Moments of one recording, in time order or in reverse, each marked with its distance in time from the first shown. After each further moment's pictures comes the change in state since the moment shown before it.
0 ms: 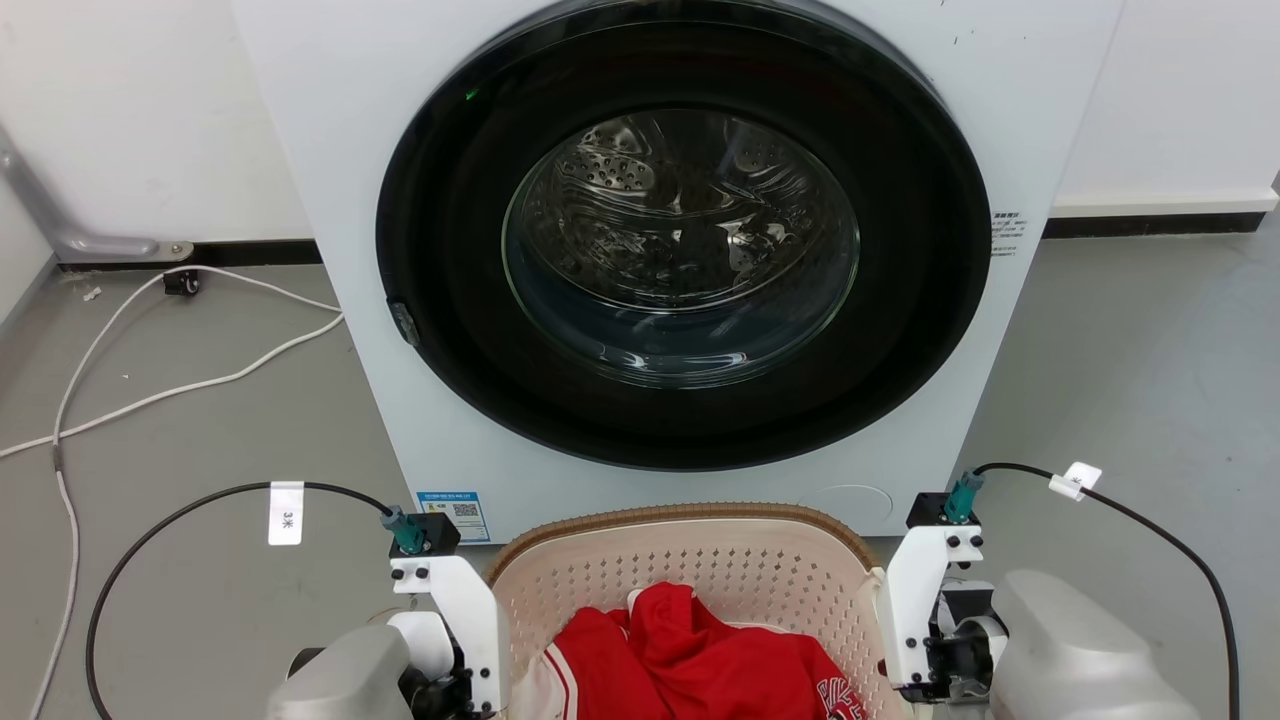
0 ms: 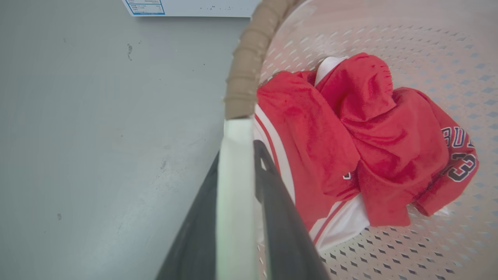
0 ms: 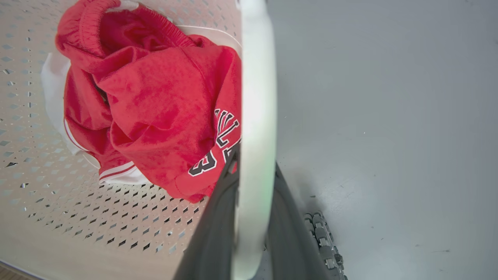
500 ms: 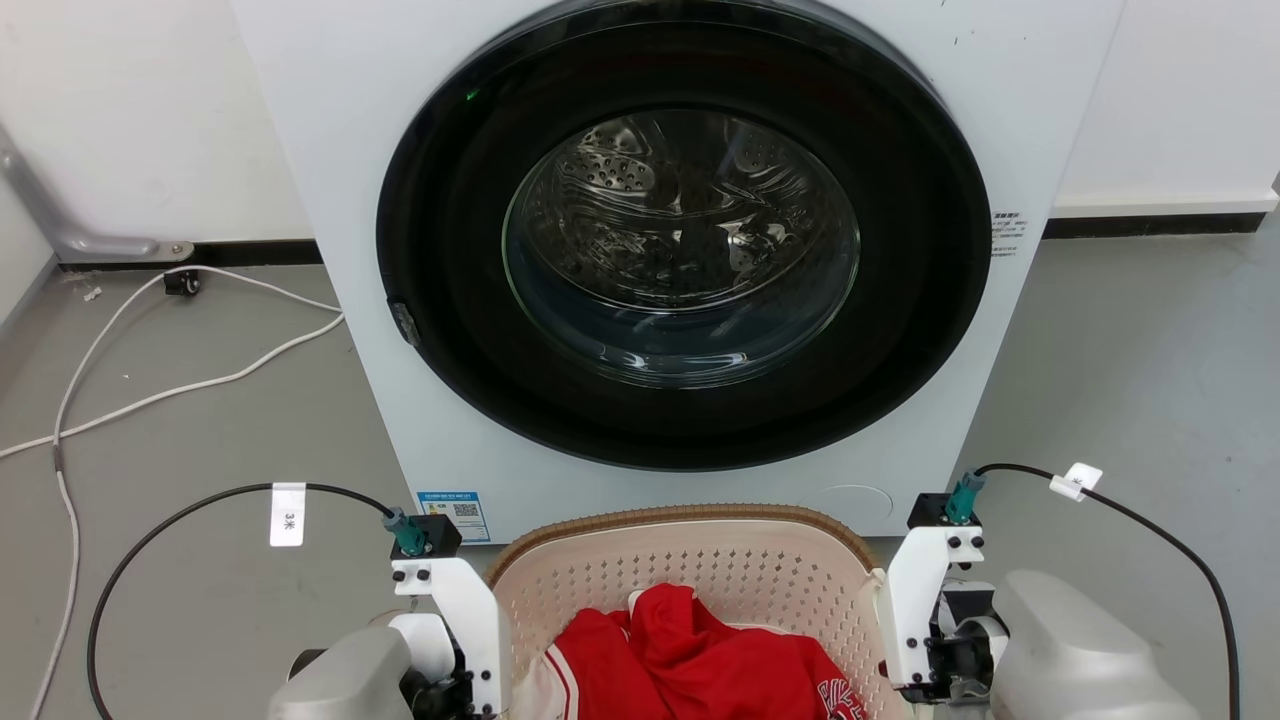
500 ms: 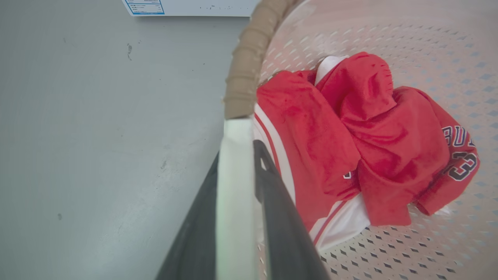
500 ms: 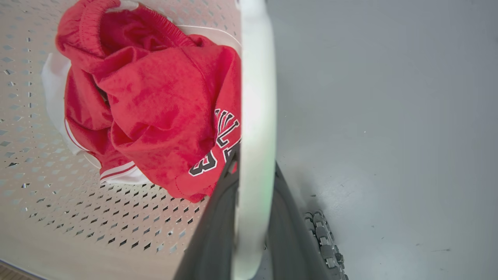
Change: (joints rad) left arm 0.000 0.000 -0.018 0.000 -0.013 0.000 -0.004; right arm 0.003 0.001 -0.019 0.000 -0.015 0.000 0.005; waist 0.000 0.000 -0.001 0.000
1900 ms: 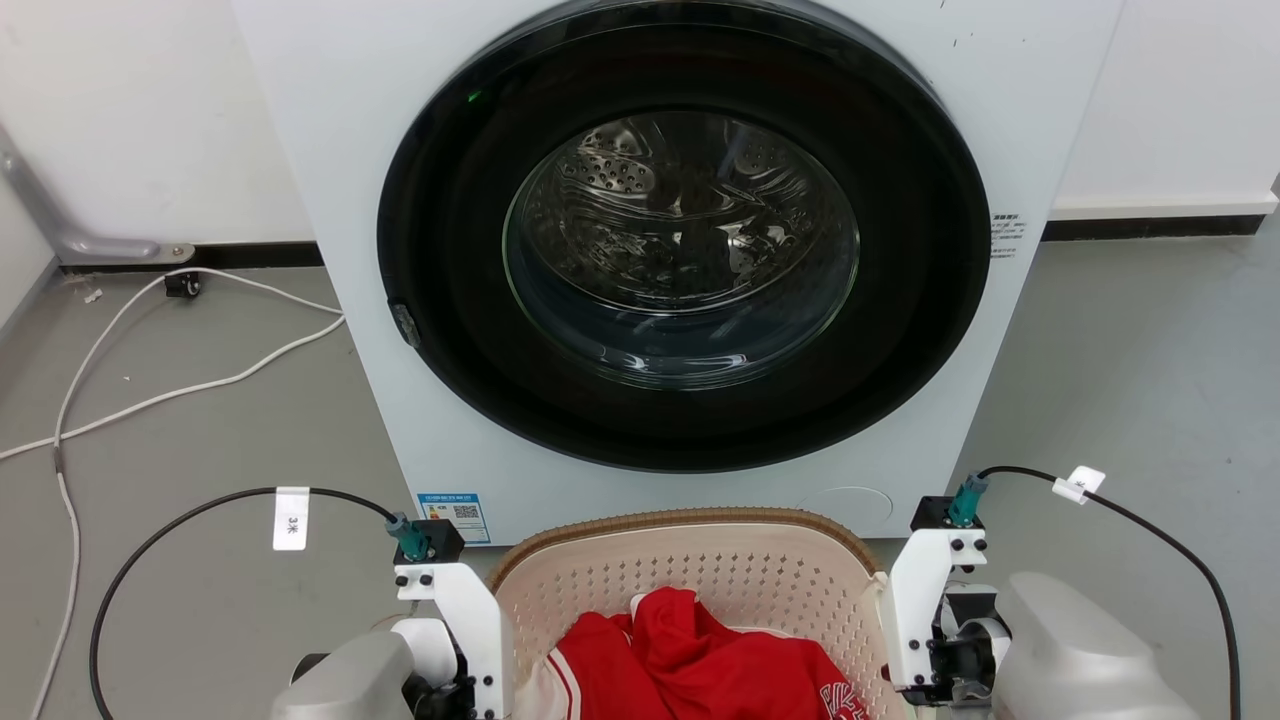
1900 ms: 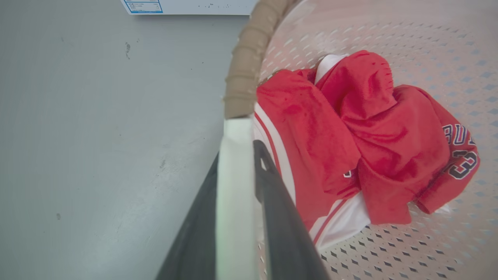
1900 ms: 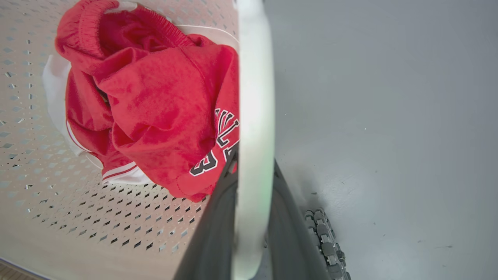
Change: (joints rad) left arm 0.000 0.000 -0.047 0.000 -0.042 0.000 -0.011; right arm 0.008 0.004 -0.063 0.000 -0.054 0.000 0.013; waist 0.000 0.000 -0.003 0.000
